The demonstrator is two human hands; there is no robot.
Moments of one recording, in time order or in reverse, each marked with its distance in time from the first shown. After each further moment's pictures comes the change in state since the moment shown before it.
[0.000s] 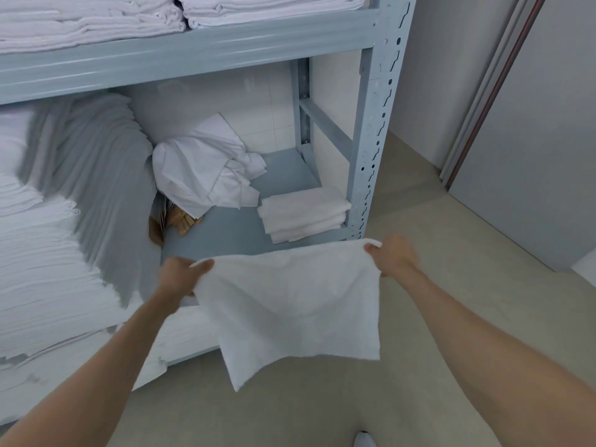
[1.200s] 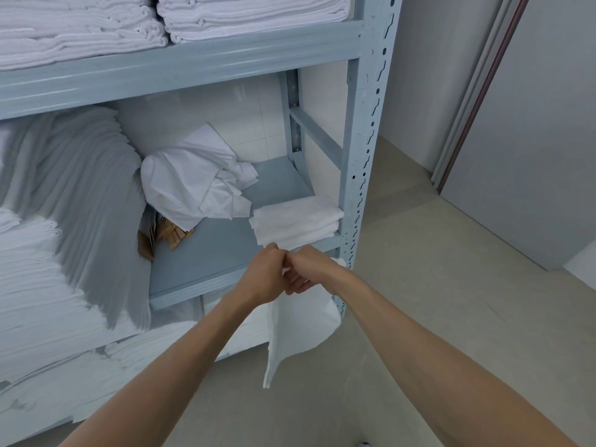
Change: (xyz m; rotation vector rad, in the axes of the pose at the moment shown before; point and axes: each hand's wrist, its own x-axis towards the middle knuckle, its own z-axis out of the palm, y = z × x) left_hand -0.056 0.105 0.104 0.538 -0.291 0.695; right_hand -0.062 -0.115 0.026 0.480 -0.610 -0.151
